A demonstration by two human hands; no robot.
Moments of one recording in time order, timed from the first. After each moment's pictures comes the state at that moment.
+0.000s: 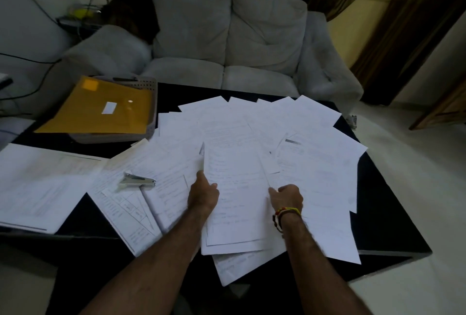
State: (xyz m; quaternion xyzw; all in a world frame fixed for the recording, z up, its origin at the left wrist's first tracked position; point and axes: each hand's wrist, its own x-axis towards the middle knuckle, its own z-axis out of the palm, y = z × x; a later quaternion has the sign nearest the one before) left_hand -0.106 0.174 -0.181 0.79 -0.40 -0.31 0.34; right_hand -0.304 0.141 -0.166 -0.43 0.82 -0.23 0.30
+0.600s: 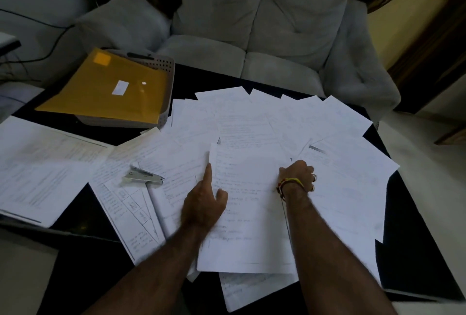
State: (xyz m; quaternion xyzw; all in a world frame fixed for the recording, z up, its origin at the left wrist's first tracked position) left_hand -0.082 0.187 -0.203 0.78 -0.48 -0.20 0.35; right_hand -0.257 0.042 -0.160 -0.49 0.85 -0.13 0.16
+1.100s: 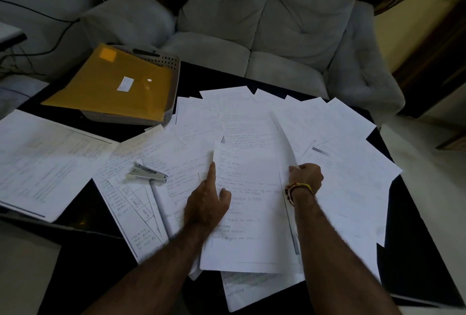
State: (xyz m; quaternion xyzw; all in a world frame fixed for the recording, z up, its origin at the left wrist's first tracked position) left_hand -0.085 0.186 -0.203 0.78 -0.49 -0.17 0.35; right_hand -0.276 0.041 -0.156 -0.45 0.82 -0.29 0.21
